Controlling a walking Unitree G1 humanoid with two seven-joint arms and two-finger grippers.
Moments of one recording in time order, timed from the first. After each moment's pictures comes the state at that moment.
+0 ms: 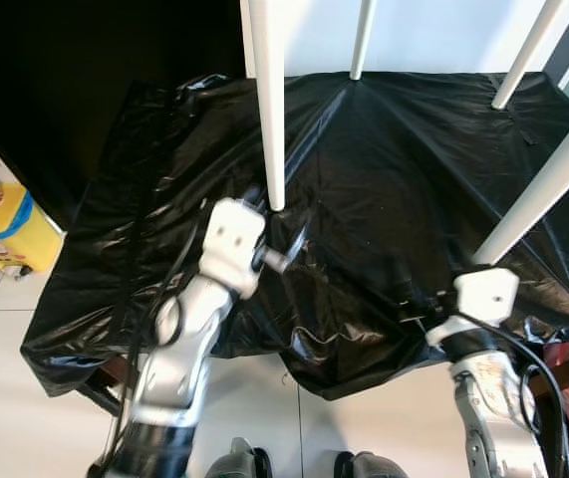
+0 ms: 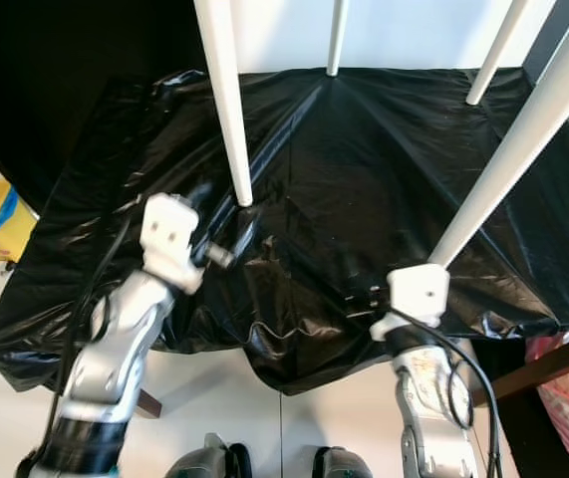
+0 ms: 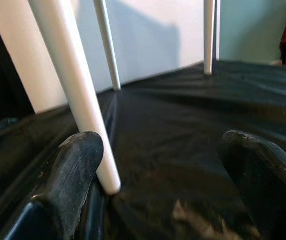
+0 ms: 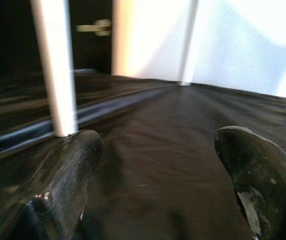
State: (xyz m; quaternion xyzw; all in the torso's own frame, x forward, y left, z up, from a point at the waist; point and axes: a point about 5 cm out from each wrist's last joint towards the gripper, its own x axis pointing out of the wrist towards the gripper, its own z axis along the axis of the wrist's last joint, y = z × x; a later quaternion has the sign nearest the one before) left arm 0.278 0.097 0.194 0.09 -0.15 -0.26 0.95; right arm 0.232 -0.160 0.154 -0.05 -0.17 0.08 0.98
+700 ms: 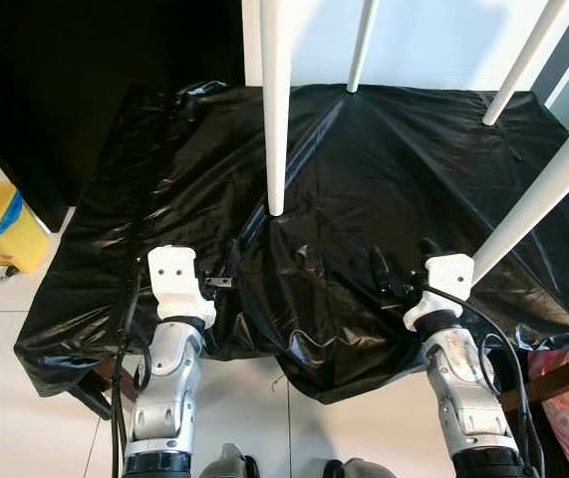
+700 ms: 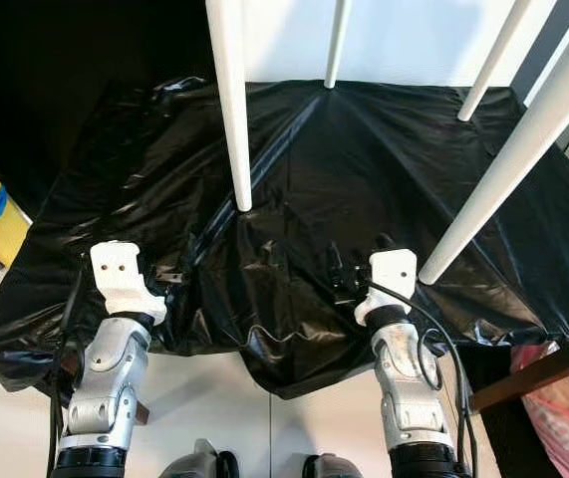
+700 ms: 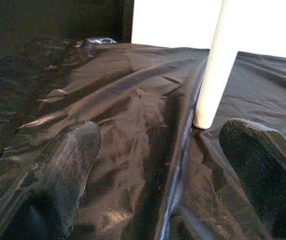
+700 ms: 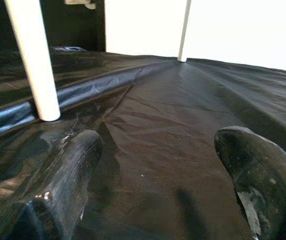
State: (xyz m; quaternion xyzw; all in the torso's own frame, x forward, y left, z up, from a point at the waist) left arm 0.277 0.142 0.142 -0.03 -0.09 -0.06 0.99; right arm 0.275 -0.154 0.123 -0.01 -0.12 0.06 0.99
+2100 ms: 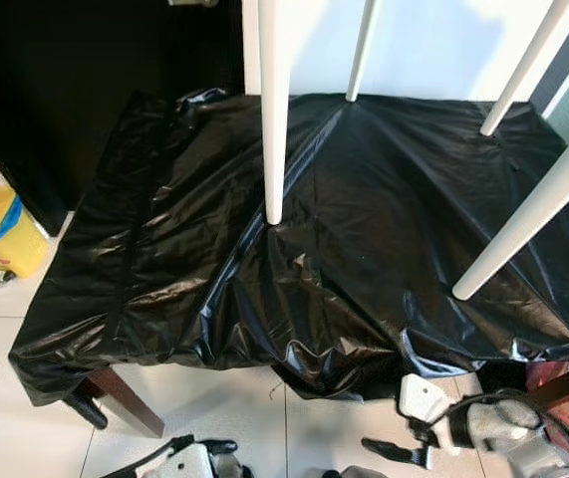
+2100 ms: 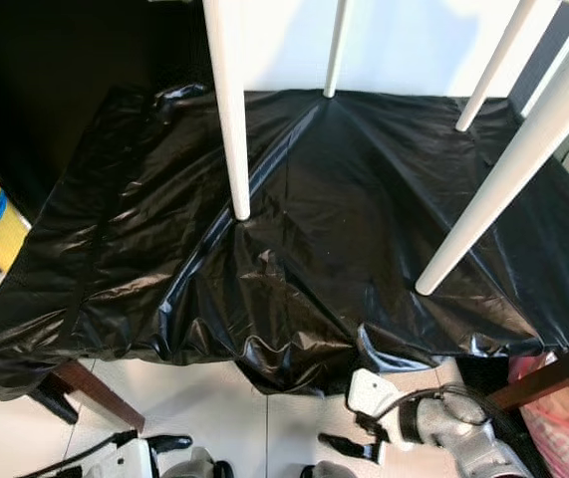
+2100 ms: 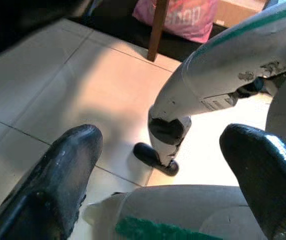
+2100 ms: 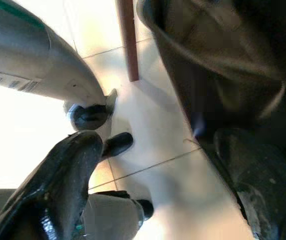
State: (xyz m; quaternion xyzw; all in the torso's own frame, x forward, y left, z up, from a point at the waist) left arm 0.119 0.166 0.031 0.15 0.19 -0.56 0.79; right arm 0.205 -0.182 0.007 -0.21 0.18 0.53 0.80
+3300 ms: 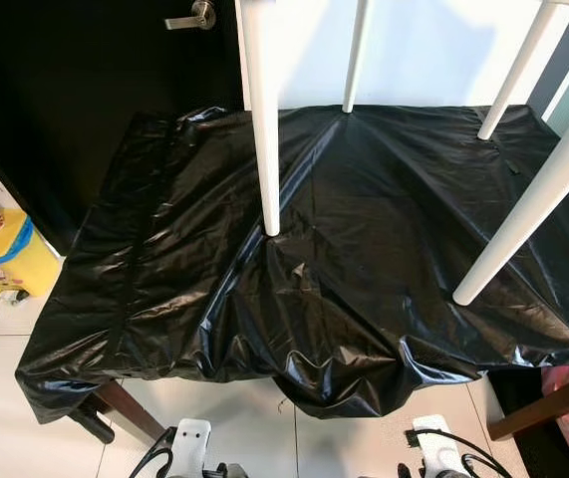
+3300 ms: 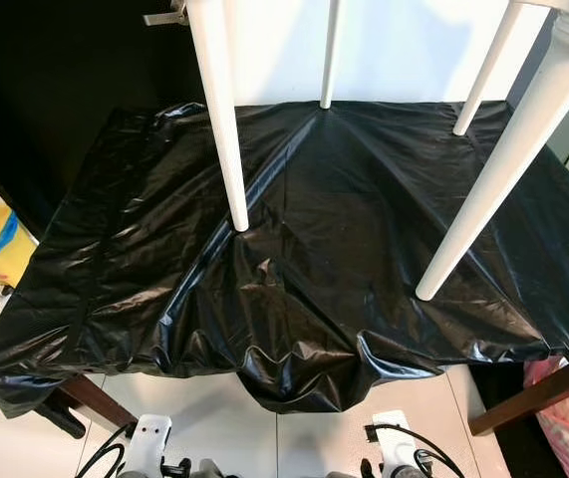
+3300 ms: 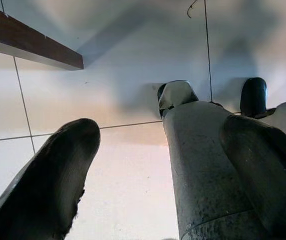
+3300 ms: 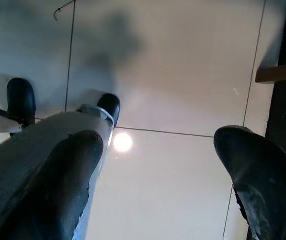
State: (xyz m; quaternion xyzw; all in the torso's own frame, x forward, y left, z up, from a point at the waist) left arm 0.164 0.164 -0.093 0.04 0.48 -0.06 0.88; right arm 0.166 -0.196 -0.089 -0.09 0.46 0.00 0.88
